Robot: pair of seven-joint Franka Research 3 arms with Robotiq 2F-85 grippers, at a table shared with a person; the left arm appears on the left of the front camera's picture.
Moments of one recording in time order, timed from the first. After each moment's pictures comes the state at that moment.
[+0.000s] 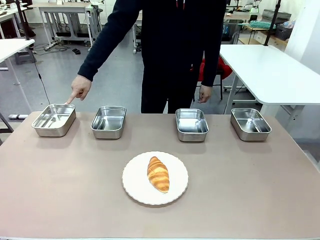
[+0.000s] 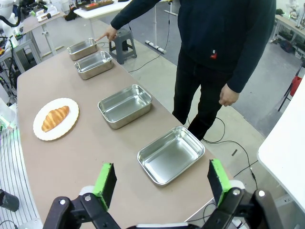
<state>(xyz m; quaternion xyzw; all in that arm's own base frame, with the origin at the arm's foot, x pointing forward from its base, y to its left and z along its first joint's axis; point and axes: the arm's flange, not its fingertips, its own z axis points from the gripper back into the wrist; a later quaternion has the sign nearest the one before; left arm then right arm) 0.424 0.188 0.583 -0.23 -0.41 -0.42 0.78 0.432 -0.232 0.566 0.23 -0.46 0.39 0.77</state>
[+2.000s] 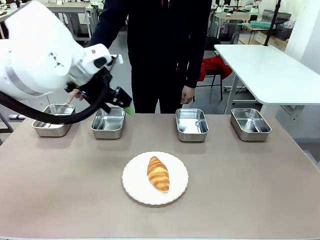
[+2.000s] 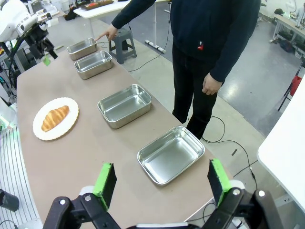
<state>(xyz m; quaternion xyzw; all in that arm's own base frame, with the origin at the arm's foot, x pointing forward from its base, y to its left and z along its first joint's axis) 0.425 -0.243 0.466 -0.18 -0.19 -0.20 0.94 0.432 -0.232 0.566 0.23 -0.46 0.39 0.77</state>
